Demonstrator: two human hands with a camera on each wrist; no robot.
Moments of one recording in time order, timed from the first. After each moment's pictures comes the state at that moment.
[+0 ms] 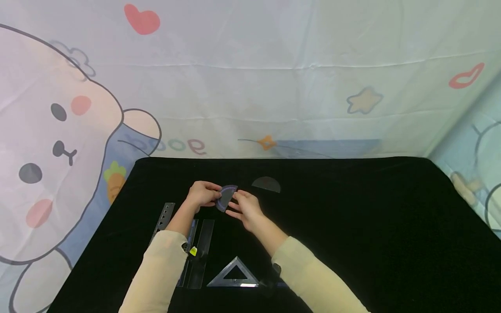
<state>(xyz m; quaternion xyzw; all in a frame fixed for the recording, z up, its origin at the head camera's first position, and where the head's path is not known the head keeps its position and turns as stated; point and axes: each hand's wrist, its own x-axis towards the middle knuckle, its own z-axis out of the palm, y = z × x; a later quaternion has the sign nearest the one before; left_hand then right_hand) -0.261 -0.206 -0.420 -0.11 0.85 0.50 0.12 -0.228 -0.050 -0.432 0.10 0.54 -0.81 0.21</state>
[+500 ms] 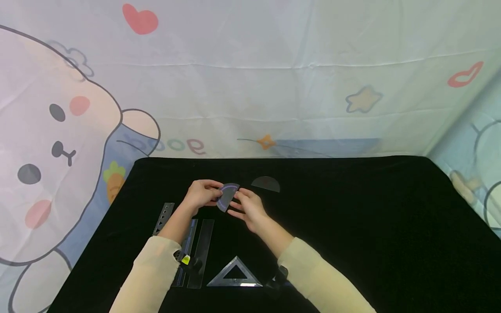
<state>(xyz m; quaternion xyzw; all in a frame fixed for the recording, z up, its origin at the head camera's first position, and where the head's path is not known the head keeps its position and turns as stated) -0.247 -0.202 -0.405 -0.07 0.84 0.53 0.11 -0.223 -0.040 -0.429 0.08 0.55 -0.81 0.20</state>
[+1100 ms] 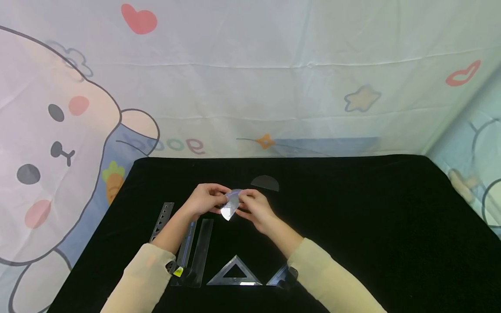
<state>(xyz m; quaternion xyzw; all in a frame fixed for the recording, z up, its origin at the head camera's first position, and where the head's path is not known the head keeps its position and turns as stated) -0.226 -0.192 -0.395 0.03 0.83 0.54 0.14 -0.219 -0.019 -0.429 0.05 0.58 -0.79 0.19</state>
